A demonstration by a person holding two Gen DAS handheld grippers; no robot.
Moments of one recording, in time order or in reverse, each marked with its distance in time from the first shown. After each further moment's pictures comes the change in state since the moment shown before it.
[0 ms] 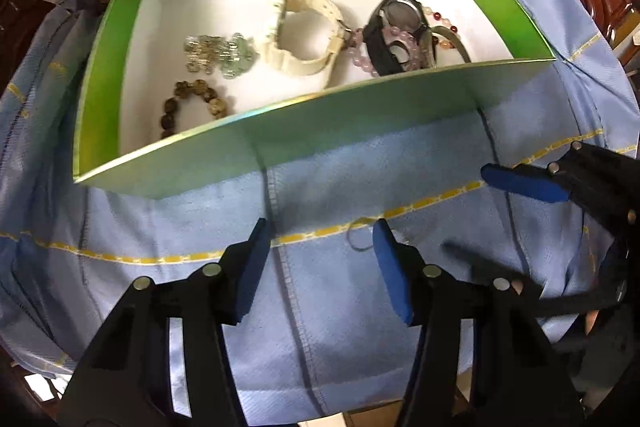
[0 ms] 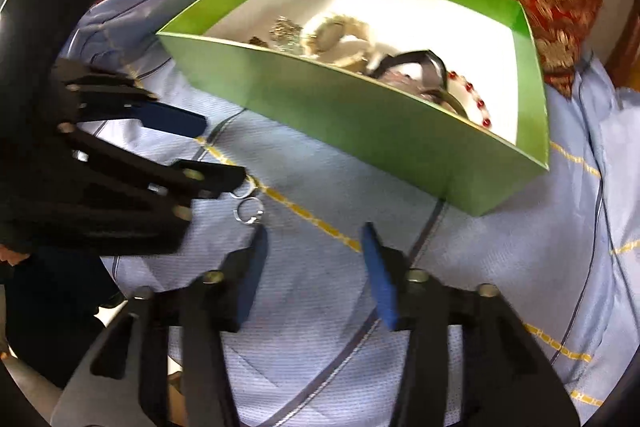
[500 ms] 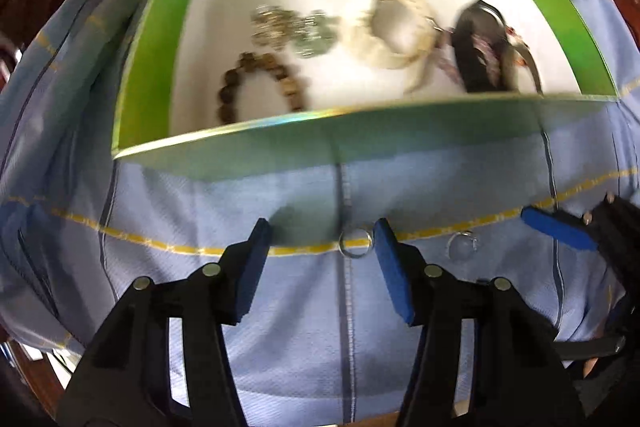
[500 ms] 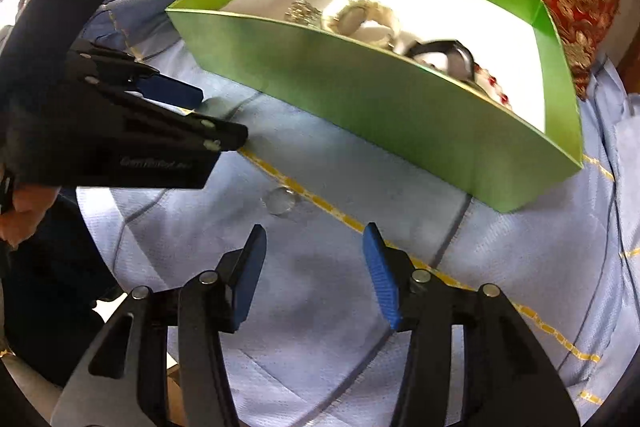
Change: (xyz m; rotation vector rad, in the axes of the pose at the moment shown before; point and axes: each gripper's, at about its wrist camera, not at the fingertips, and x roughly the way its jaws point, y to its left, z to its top) left arm 0.014 0.028 0.001 -0.155 0.042 0.096; right arm 0.016 0.019 0.004 -0.020 0.032 0.014
